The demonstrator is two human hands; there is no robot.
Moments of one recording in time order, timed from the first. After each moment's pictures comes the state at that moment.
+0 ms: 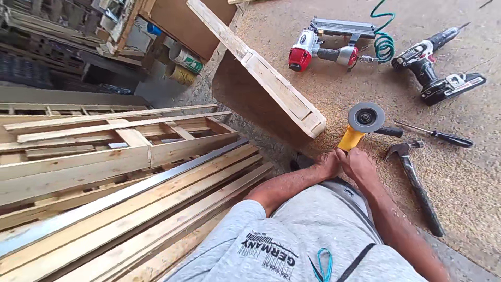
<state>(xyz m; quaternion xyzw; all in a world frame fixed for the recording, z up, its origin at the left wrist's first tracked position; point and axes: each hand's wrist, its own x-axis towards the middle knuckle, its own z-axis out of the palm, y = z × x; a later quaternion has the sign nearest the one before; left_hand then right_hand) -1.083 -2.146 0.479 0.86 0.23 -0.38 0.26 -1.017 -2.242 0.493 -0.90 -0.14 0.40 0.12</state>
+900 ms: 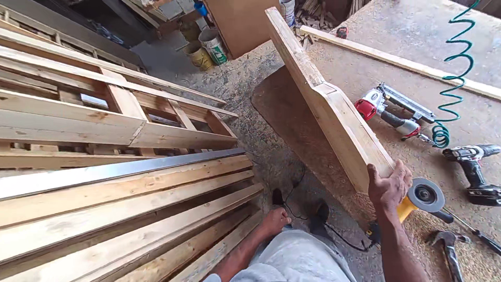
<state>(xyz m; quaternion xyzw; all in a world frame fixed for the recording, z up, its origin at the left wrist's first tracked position) -1.414 -1.928 0.397 0.68 0.40 -0.28 0.54 -1.035 -2.059 0.510 -0.94 -0.19 0.01 0.28</state>
